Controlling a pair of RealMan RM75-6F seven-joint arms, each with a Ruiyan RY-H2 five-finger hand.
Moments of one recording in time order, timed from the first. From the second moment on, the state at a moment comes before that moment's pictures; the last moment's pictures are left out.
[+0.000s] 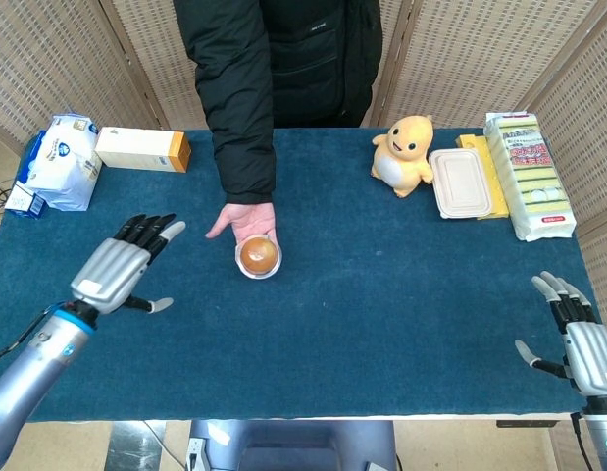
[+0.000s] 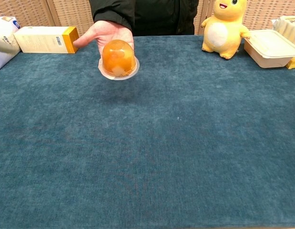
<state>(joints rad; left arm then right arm) -0.61 -0.89 -0.21 -2.08 1.13 0.96 0.35 0.09 -1.09 0.05 -1.52 -1.56 1.49 0.36</state>
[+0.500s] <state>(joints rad) -1.05 -1.22 -0.24 -2.00 0.54 1.02 0.77 0.10 -1.09 0.05 -1.50 -1.55 1.48 0.40</state>
